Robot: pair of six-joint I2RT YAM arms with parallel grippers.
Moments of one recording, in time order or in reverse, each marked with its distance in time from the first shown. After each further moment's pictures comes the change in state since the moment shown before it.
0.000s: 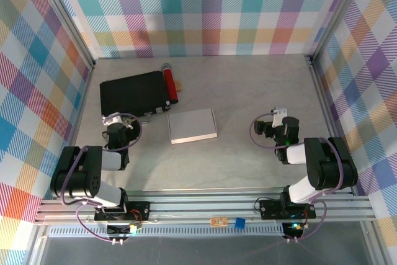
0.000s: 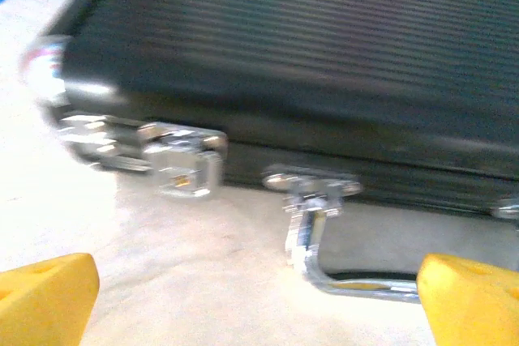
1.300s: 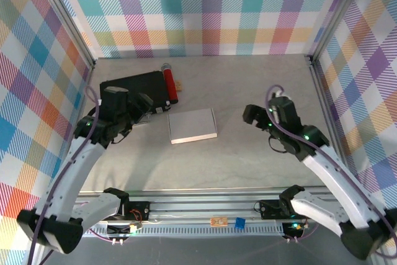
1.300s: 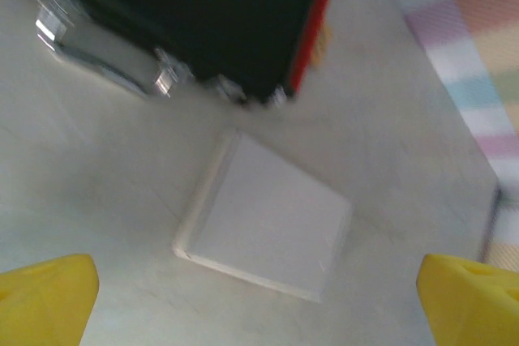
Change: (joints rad) left arm -0.289 -0.507 0.856 -1.681 0.066 -0.813; right arm 0.507 -0.645 0.638 -1.484 0.426 0.639
